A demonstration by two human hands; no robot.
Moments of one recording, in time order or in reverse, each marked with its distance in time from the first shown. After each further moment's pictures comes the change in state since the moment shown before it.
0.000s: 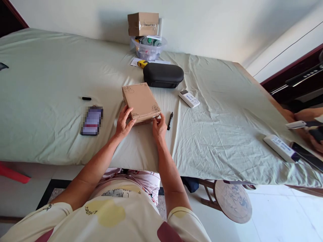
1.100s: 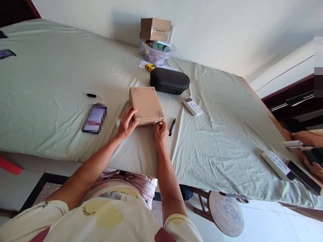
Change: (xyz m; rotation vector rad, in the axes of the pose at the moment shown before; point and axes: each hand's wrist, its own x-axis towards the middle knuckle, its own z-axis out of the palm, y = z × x) left_hand 0.001 0.000 0.000 0.017 -0.026 -0.036; right_hand 0.000 -0.004 -0.006 -0.066 -0.055 0.016
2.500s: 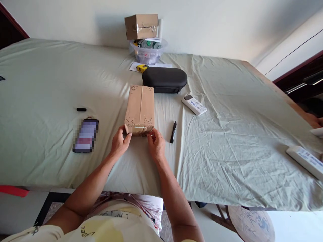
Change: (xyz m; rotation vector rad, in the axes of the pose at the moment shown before) left_hand -0.013 0.011 0.006 0.129 -0.027 -0.404; right_hand -0.019 -0.007 0.003 0.156 -0.138 -0.121
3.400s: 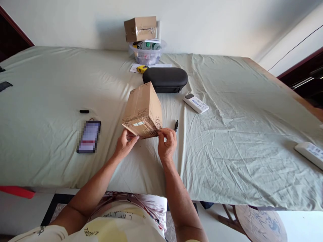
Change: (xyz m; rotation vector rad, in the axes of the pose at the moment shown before) left_hand -0.004 0.017 0.000 -0.362 -0.144 -0.161; right_hand 0.005 -0.001 -0.017 -0.042 0.396 -0.330
